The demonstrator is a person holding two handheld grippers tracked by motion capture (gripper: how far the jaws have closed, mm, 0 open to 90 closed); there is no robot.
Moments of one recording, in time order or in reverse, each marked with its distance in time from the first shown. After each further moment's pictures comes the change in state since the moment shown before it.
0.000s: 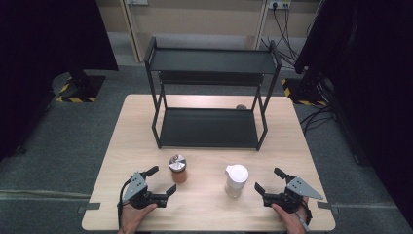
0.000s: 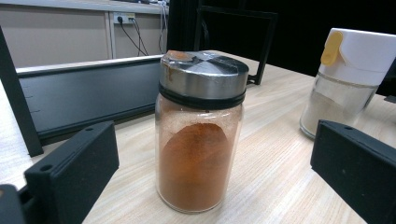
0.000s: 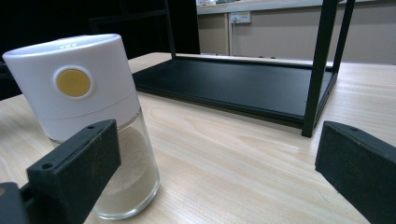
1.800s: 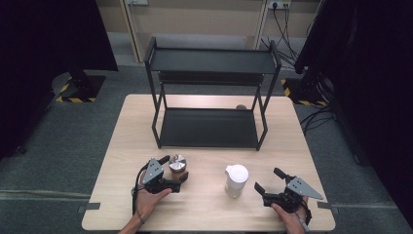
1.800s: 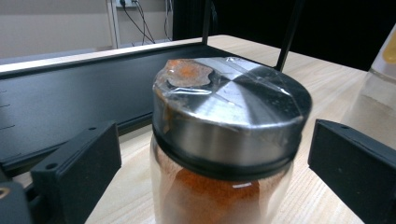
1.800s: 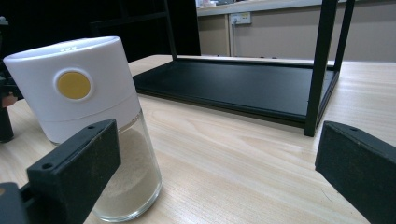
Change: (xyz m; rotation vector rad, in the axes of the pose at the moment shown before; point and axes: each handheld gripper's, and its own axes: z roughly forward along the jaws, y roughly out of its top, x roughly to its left) left arm -0.001 0.023 0.057 0.084 0.037 0.022; right arm -0.001 -0.002 0.001 -0.008 0.003 0.014
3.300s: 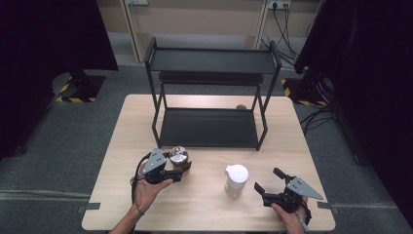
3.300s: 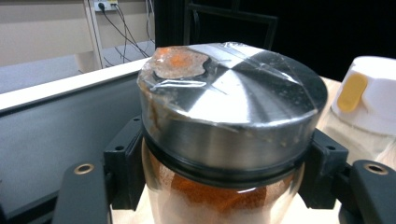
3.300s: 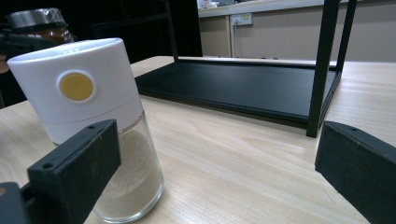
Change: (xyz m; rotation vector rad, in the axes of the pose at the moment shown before) left arm 0.007 0.057 -0.001 0.014 -0.078 0.033; right arm 0.000 -0.001 0.000 -0.004 0.006 0.005
